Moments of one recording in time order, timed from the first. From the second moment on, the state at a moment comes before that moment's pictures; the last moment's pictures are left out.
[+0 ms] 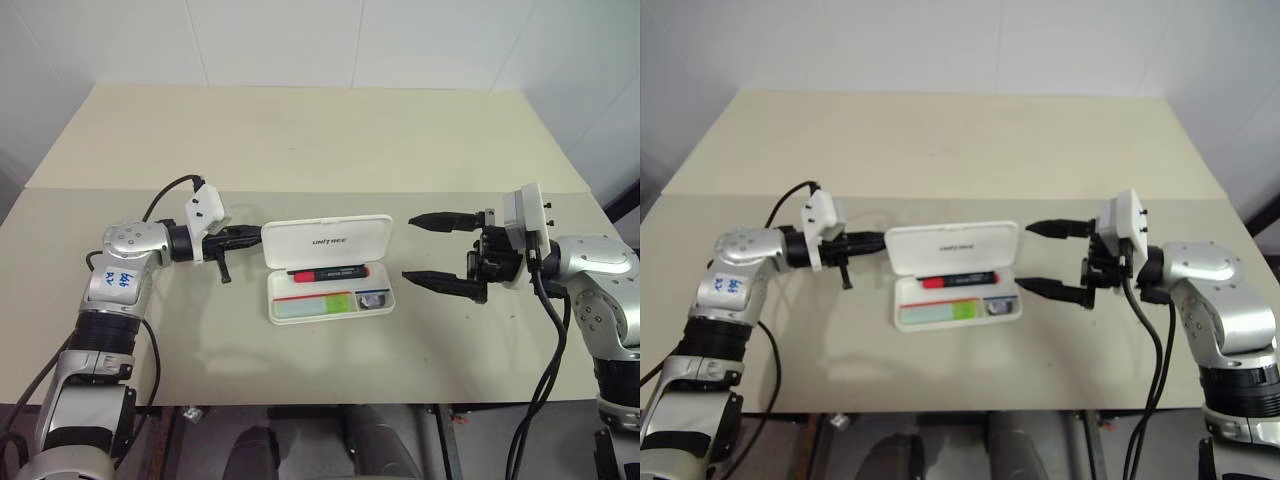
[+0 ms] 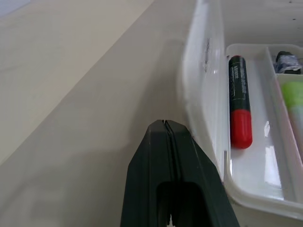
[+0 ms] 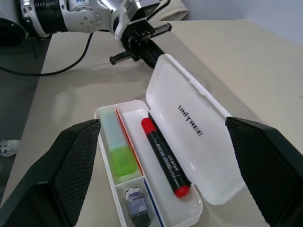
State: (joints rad) left arm -0.66 0.64 -0.02 0.34 -0.24 0.10 -1.07; right arm -0.43 -0.75 -0.13 -0.19 0.62 0.39 1.20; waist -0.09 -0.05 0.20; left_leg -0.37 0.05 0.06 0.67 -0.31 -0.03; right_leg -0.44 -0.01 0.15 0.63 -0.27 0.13
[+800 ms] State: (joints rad) left arm -0.56 0.65 -0.17 0.15 -0.22 0.08 -1.28; right arm -0.41 -0.73 -0.11 -0.23 0.62 0.39 1.16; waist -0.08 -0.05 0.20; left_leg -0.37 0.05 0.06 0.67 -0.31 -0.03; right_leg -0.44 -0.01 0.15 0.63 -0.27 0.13
